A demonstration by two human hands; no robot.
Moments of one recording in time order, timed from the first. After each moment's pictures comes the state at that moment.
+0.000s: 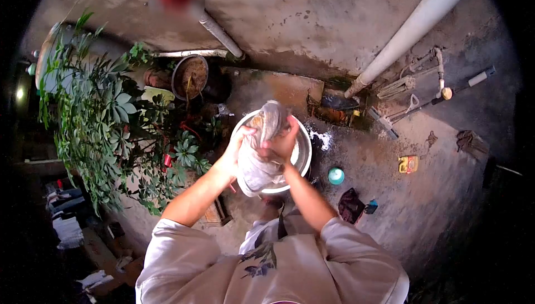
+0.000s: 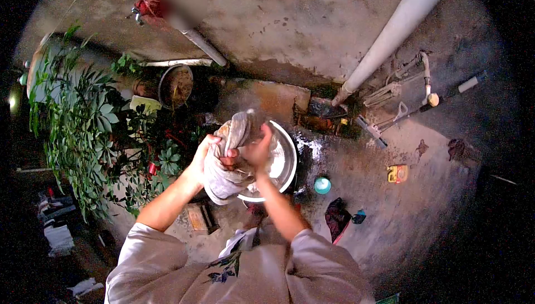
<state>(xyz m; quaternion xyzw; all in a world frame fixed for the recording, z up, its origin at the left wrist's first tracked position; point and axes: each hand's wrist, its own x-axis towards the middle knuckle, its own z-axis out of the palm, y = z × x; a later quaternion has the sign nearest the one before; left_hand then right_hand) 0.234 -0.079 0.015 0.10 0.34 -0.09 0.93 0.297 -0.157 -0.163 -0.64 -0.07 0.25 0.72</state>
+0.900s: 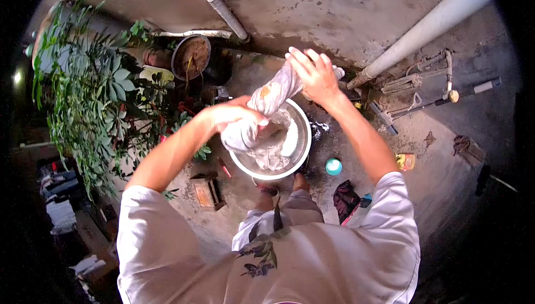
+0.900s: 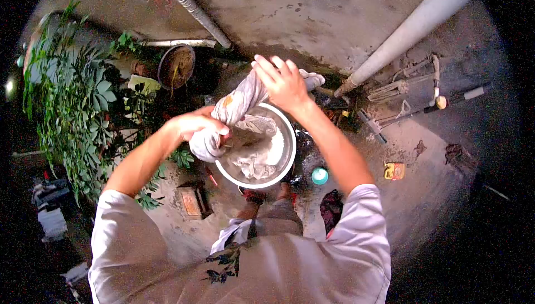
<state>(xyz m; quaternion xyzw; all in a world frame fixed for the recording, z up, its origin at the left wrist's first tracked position) 0.238 -0.004 0.014 0.49 0.31 -0.24 0.78 0.457 -0.143 -0.056 -0.68 -0.65 -0.23 0.25</state>
